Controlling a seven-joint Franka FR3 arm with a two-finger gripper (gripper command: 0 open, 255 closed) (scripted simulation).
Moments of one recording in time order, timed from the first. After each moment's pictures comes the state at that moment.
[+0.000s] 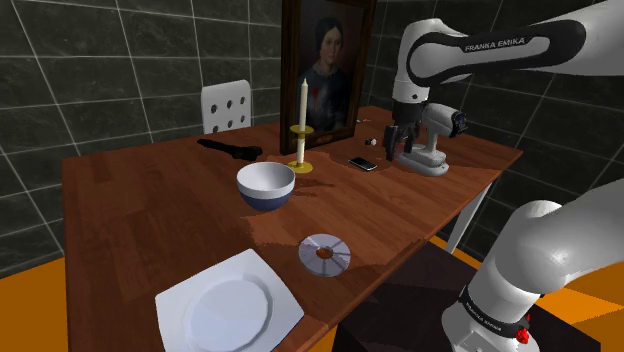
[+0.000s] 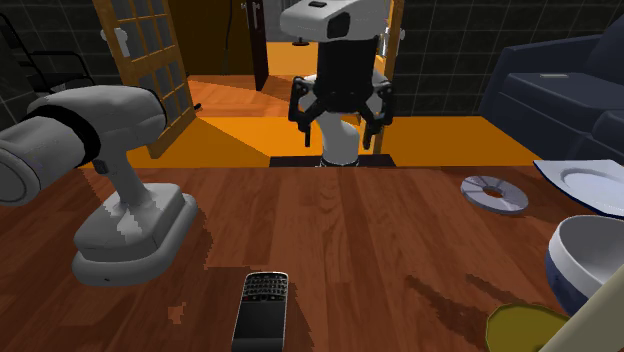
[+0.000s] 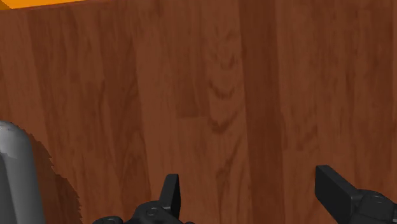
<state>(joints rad) 0.01 -0.57 -0.13 -2.38 -0.11 1.74 -0.02</state>
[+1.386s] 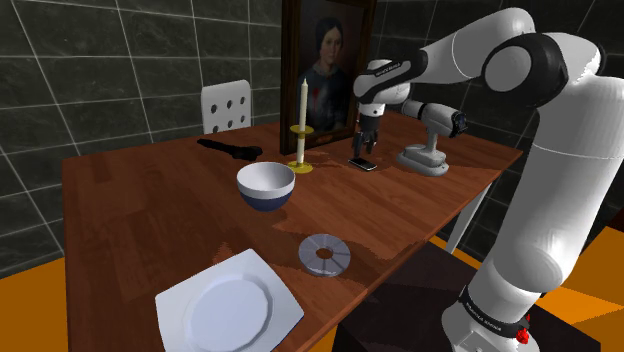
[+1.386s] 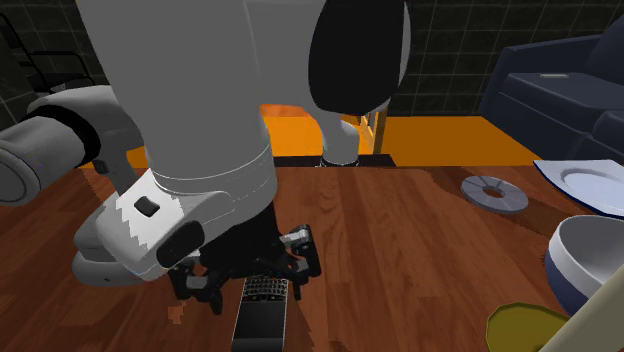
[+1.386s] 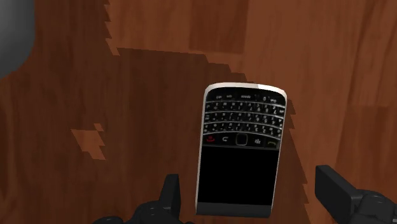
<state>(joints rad) -0.02 0.16 -0.32 -1.91 0.10 2.01 -0.50</state>
